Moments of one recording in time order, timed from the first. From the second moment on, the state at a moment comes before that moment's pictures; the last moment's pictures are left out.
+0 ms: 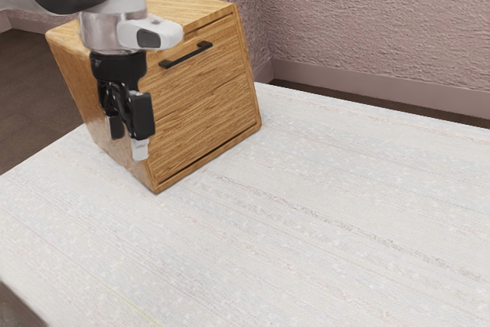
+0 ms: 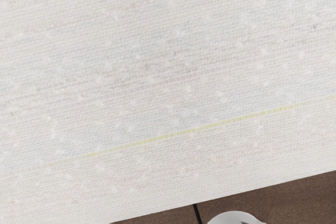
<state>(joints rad) 0.06 0.07 0.01 -1.25 0.07 1.08 0.37</state>
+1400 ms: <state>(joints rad) 0.01 0.59 -0.01 -0.68 0.59 1.57 0.33</state>
